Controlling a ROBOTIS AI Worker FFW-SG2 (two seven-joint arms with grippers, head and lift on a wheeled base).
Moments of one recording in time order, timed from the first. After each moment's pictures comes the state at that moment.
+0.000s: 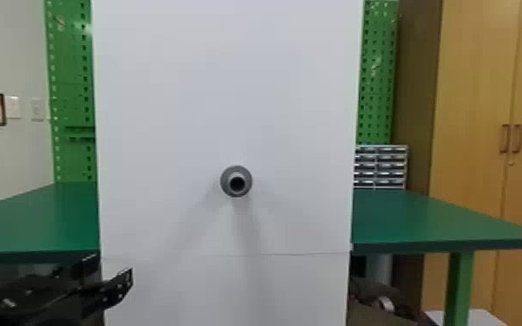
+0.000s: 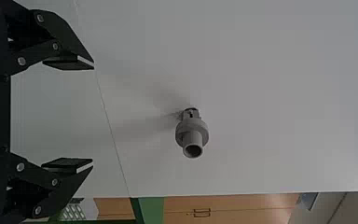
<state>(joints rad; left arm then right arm) -0.18 0.32 0.18 -2.26 0.44 0.81 -0.41 0.01 -0.03 0.14 -1.31 -0.05 -0.19 -0.05</state>
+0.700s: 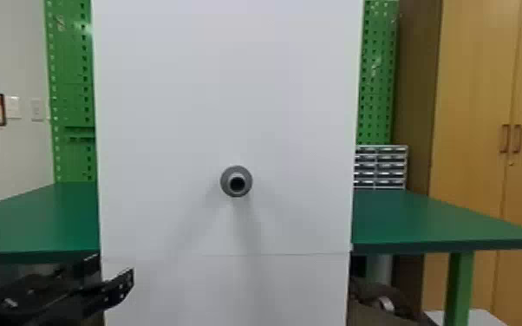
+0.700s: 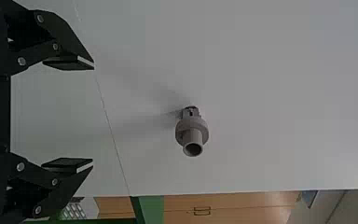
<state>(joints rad) -0.18 0.33 0.17 -2.25 0.44 0.80 -0.41 0.03 -0.03 0.12 -1.31 -0.06 -0.20 -0.05</state>
